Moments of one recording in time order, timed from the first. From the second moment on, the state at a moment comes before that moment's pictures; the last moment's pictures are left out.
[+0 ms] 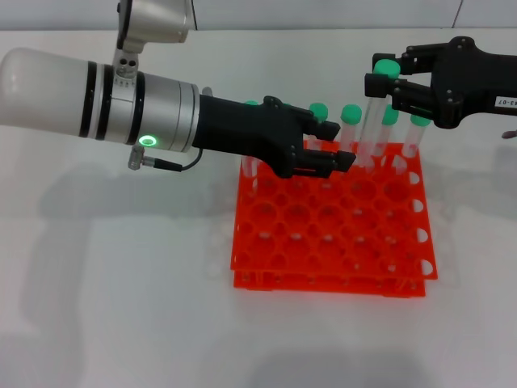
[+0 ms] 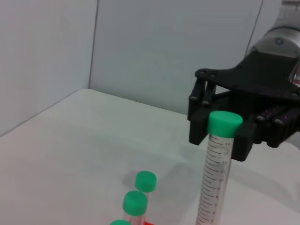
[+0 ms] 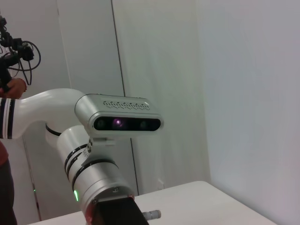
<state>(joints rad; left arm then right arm) -0.76 -2.08 1.16 0.67 1.81 1.39 -1.61 0.47 2.01 -1.06 -1.01 -1.57 -1.49 1.56</state>
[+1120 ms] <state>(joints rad) -0.61 -2.07 1.16 0.96 1.93 1.44 -1.88 0.46 2.01 -1.06 -1.00 -1.57 -1.49 1.56</state>
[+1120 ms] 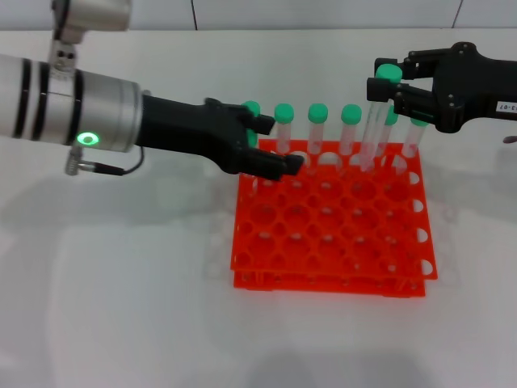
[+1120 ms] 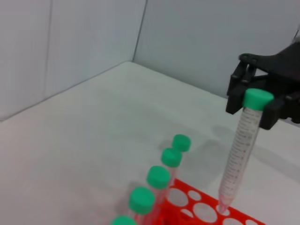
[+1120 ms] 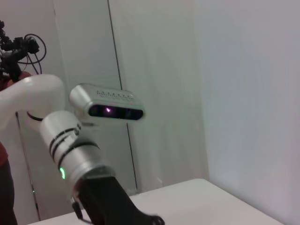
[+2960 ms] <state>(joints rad) -0.38 -2.04 0.89 1.23 2.24 1.78 -1.70 0.48 2.02 -1.30 -0.94 -1.38 -1.29 1.53</state>
